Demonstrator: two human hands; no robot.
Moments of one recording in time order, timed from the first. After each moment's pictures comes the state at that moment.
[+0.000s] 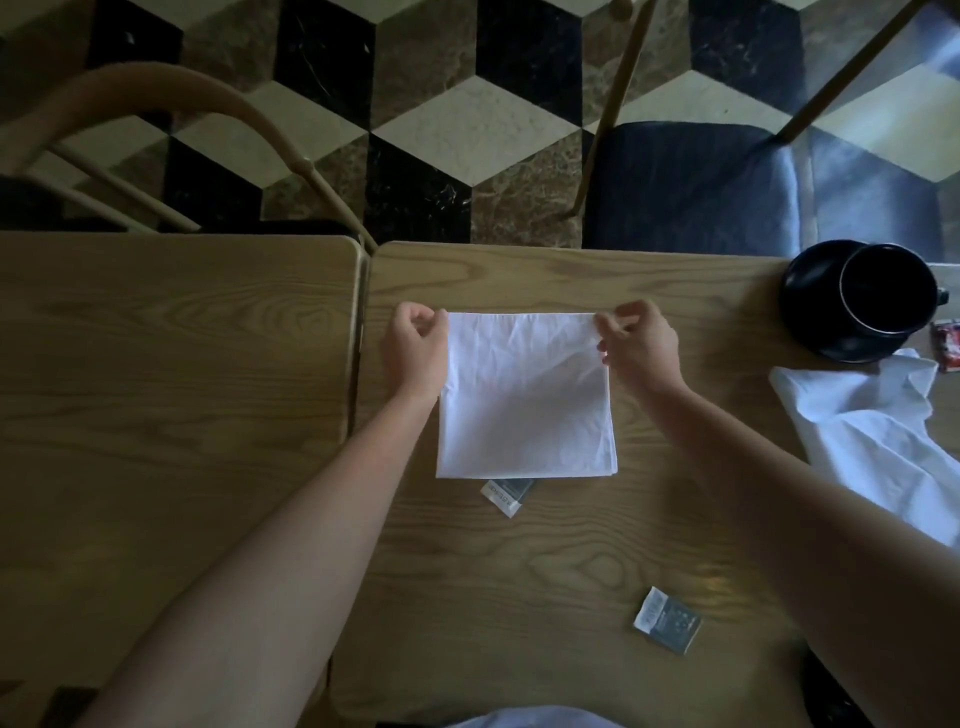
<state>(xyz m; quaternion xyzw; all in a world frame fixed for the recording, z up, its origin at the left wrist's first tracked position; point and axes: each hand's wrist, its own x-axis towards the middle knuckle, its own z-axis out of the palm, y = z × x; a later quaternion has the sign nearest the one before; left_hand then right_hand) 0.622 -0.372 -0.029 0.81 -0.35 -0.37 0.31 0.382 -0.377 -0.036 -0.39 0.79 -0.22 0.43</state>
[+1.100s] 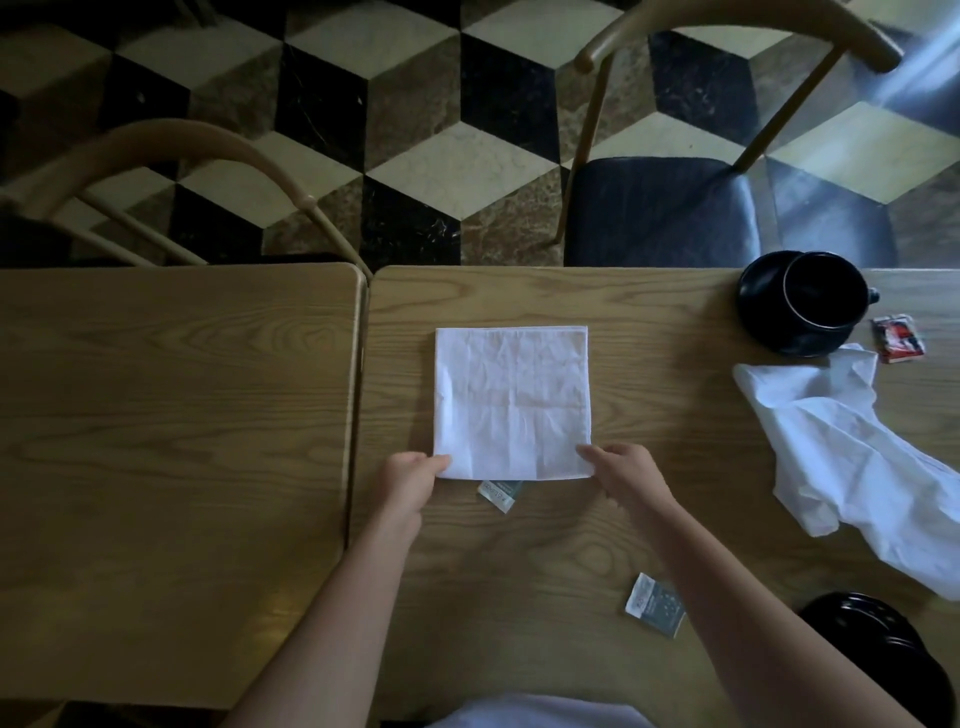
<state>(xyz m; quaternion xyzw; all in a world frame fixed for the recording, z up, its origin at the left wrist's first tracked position) 0.637 -0.244 -0.036 0.81 -0.18 -0.53 0.19 0.378 -0.246 -0.030 -0.29 0.79 -0.10 0.53</state>
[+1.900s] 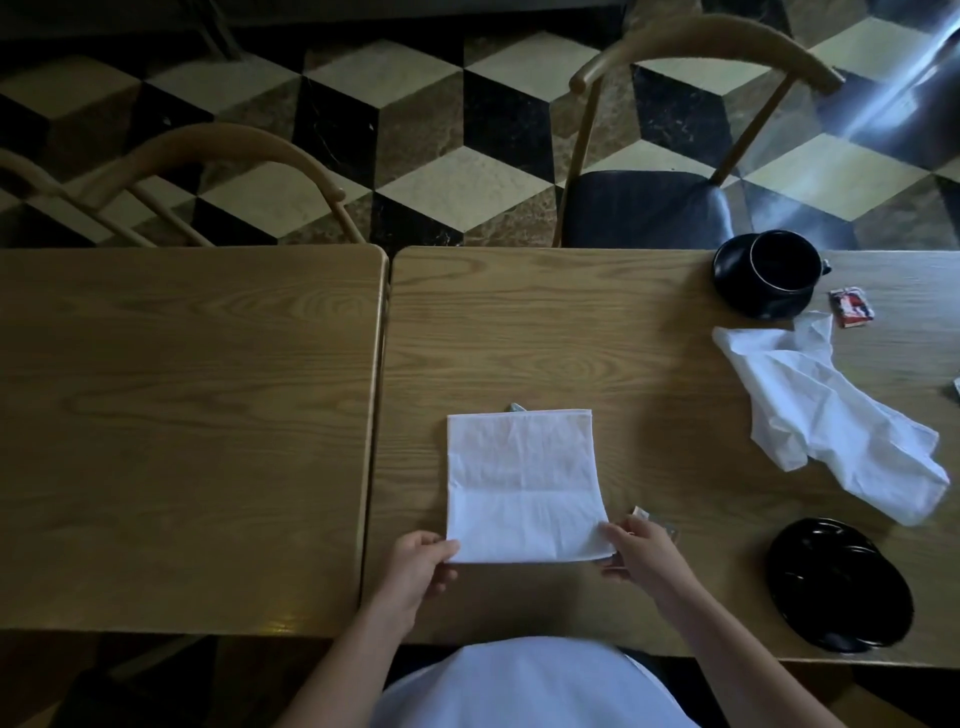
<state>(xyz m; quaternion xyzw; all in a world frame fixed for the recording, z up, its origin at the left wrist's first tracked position) 0.667 -0.067 -0.020 0.75 -0.12 -0.63 0.15 0.375 -0.075 -0.013 -0.21 0.76 -0.13 0.60</state>
